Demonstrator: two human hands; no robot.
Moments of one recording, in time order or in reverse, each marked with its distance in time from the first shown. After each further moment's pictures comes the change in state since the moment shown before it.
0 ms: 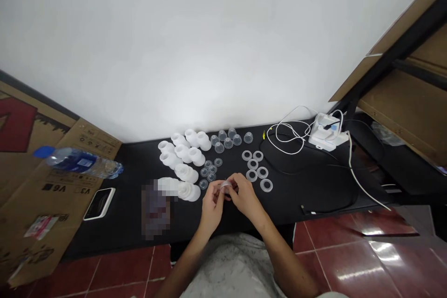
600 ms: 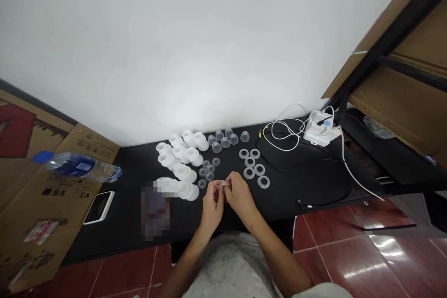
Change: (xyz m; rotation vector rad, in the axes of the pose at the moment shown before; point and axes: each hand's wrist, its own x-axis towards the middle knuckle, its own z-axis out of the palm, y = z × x) left_hand -0.004 -0.004 -0.001 0.149 -0.030 0.055; right_hand -0.003 0.006 0.020 -0.247 0.132 0.049
